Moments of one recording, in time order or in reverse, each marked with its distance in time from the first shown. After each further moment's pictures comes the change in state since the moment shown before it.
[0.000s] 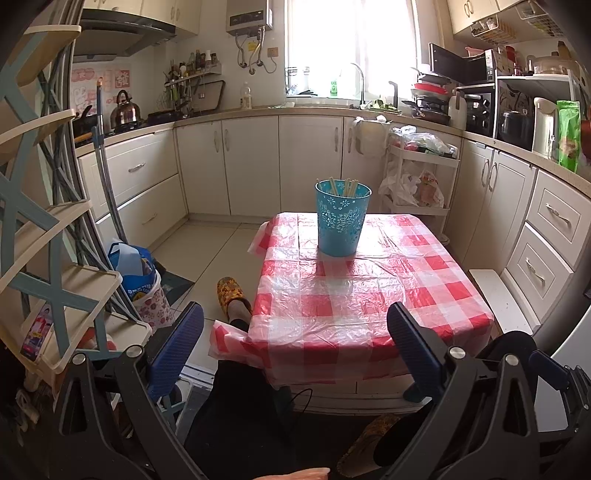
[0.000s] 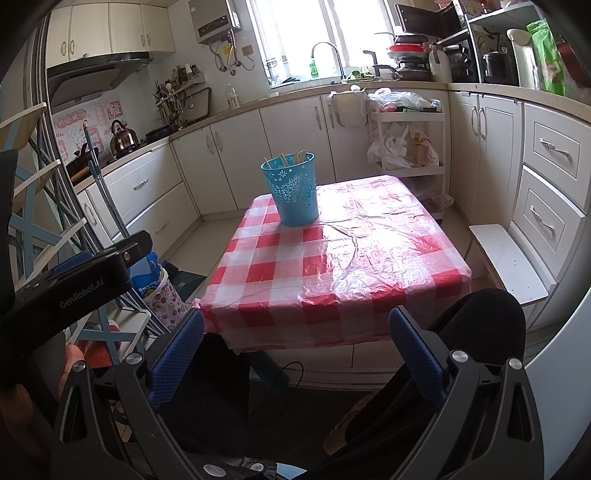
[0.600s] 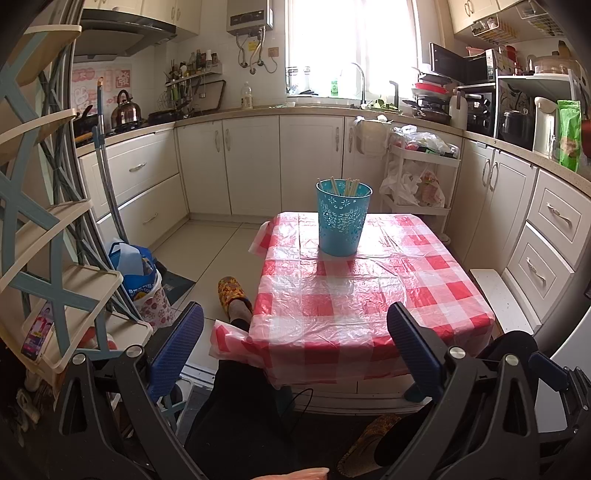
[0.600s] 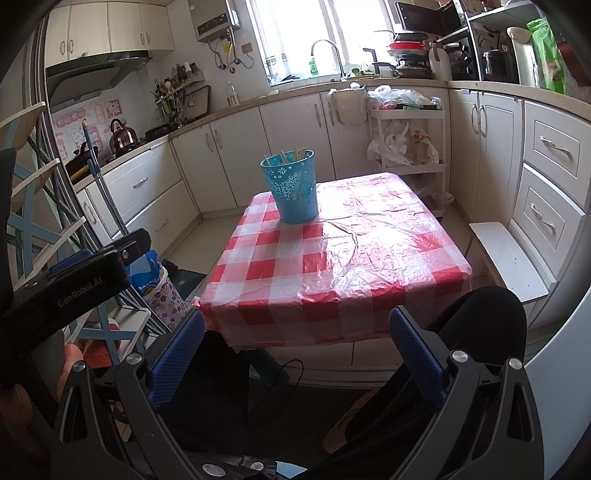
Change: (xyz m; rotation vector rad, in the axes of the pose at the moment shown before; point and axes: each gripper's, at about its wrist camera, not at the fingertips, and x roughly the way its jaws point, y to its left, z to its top) left arm 0.000 0.000 0.000 -0.001 0.001 0.000; right arm 0.002 0.001 -0.002 0.001 0.005 -0.001
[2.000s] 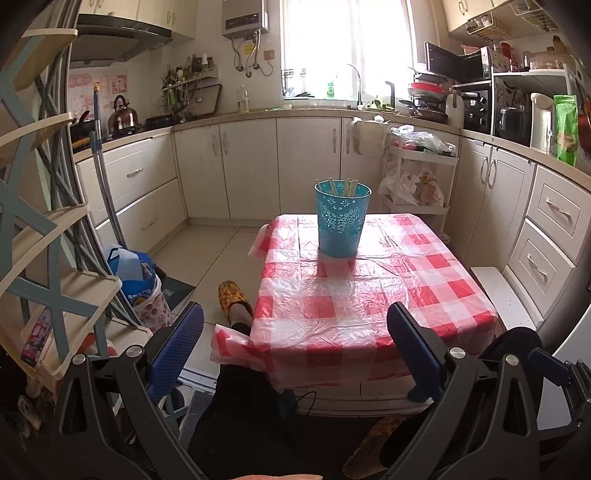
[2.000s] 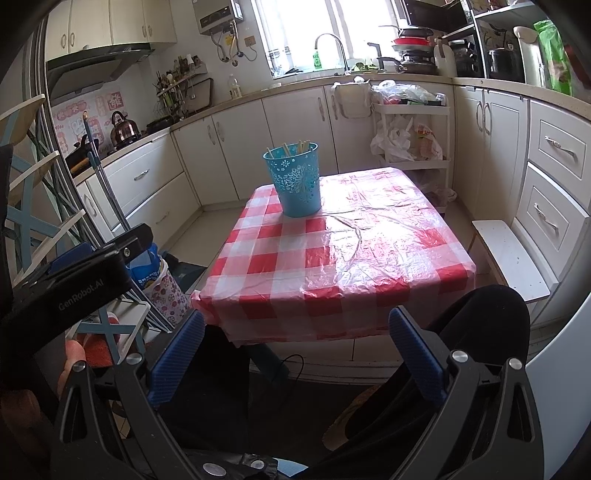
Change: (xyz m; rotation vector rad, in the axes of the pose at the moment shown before) left arm -0.002 -0.006 -0.006 0.026 -0.014 0.003; right arm 0.004 0.004 -0.008 -0.014 0.023 0.002
